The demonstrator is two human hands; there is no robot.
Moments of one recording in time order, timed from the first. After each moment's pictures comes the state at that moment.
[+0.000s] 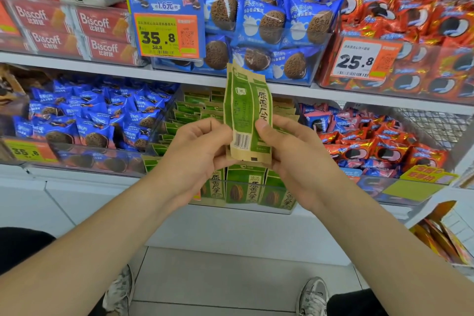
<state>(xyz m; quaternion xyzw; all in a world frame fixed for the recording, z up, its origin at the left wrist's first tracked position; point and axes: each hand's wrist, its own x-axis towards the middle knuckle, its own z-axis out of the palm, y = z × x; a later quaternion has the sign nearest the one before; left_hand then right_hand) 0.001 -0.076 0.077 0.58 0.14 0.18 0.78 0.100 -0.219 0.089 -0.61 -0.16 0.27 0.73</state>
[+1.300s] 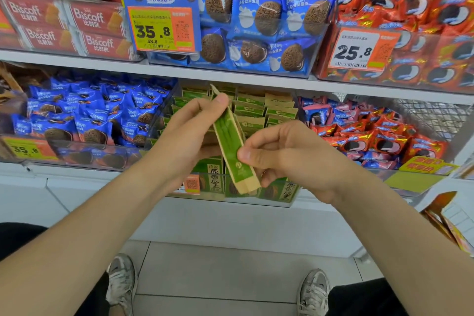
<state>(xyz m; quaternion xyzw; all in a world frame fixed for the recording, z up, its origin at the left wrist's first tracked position) 0.007 -0.061 0.077 0.62 0.11 0.20 0.75 0.101 -0.244 0.103 -0.71 -0.36 0.33 0.51</state>
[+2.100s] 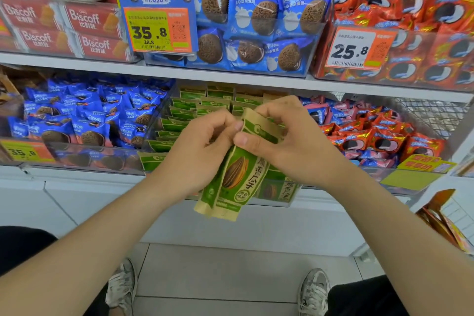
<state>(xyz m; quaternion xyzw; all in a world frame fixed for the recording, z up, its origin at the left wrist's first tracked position) 0.004 -0.070 0.066 0.83 0.02 0.23 0.51 0.117 -0.235 0.094 -0.79 -0.46 0.02 0.40</state>
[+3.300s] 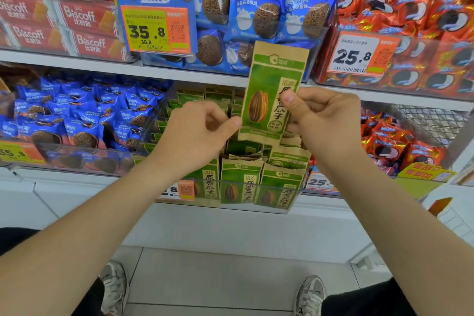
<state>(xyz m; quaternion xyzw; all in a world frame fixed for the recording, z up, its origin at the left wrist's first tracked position) 0.030 -0.048 0.079 0.89 0.14 0.27 0.34 0.152 -0.232 0.097 -0.69 -0.24 -0.01 0.68</state>
